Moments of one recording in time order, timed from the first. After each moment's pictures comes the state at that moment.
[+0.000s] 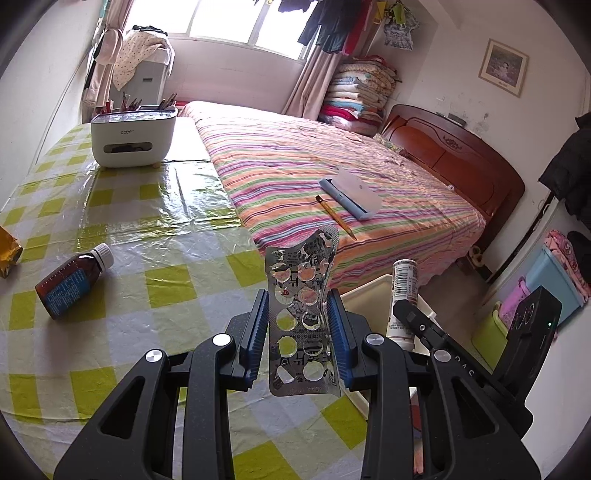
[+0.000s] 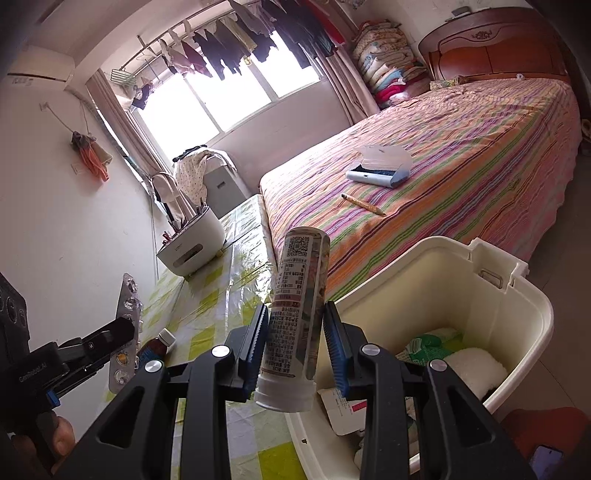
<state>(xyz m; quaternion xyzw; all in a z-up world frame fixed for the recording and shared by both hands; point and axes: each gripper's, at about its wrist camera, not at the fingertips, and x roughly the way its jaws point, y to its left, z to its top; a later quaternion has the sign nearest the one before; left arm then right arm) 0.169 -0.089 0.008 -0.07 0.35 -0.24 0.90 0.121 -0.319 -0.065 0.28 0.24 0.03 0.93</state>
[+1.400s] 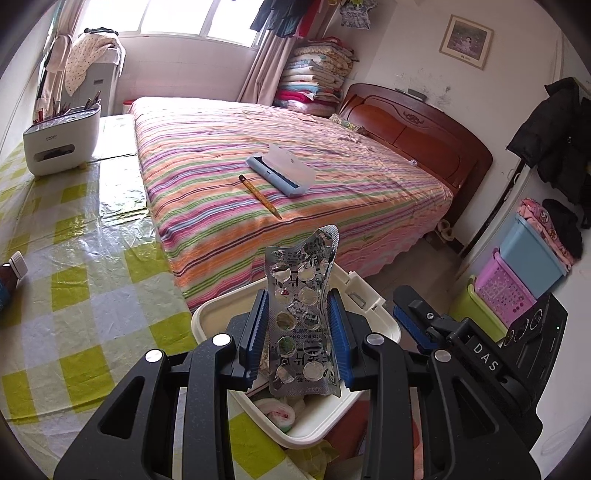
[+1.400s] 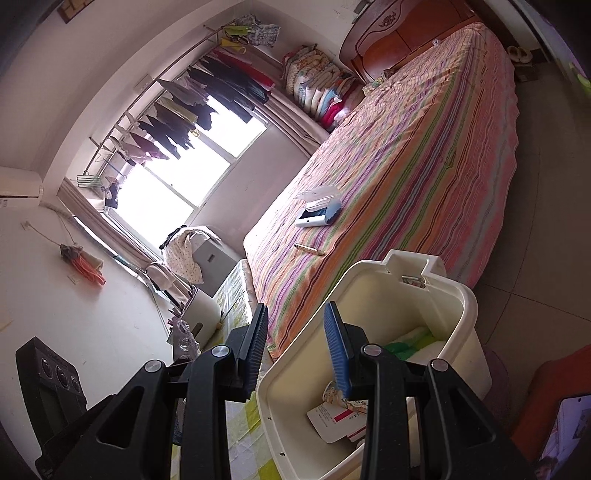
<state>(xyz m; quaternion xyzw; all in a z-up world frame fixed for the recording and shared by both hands) 0.166 -0.189 -0.011 -0.04 0.36 -0.32 0.88 0.068 -0.397 -0.079 0.44 0.15 -0.02 0.89</state>
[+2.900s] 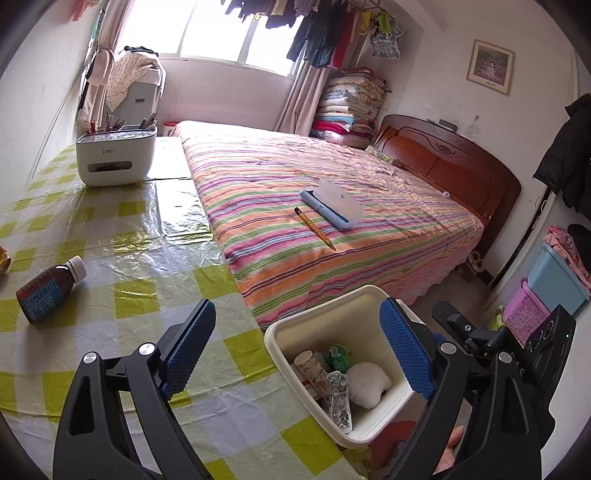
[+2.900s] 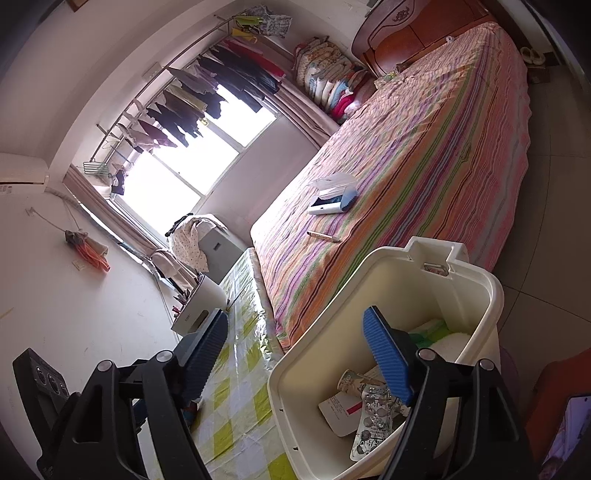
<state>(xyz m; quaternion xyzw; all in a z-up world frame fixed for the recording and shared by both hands) 0.162 -0.127 0.003 -0.06 0.31 -0.24 0.92 0.079 -0.377 -0.075 0.42 0.17 0.00 0.89</state>
